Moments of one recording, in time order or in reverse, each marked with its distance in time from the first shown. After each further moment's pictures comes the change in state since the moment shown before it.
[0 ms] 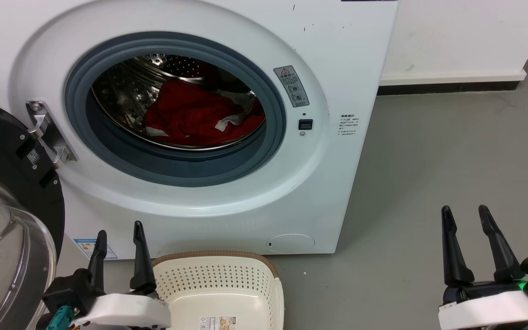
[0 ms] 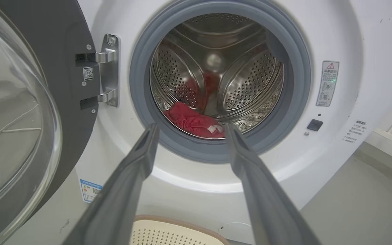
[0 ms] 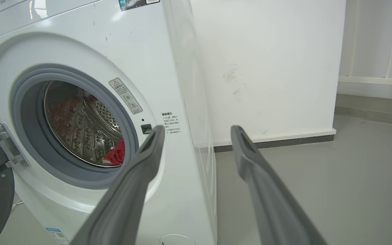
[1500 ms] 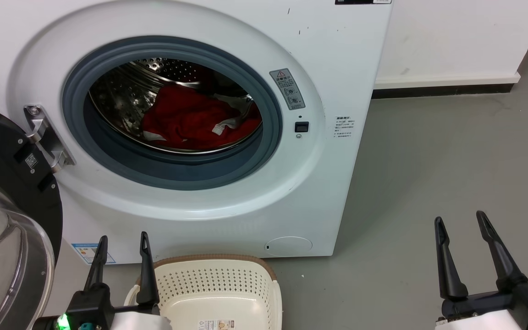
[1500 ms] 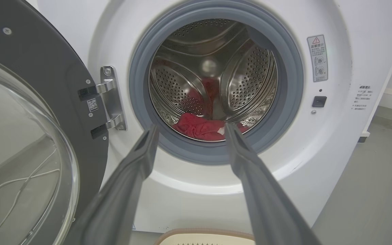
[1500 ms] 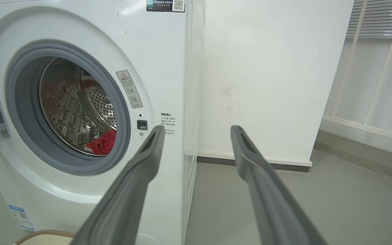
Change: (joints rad) left arm 0.043 -0.022 0.029 0.007 0.271 -0.028 -0.075; right arm 0.054 -0.001 0.010 -0.045 -0.229 0.000 -0.077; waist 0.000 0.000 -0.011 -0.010
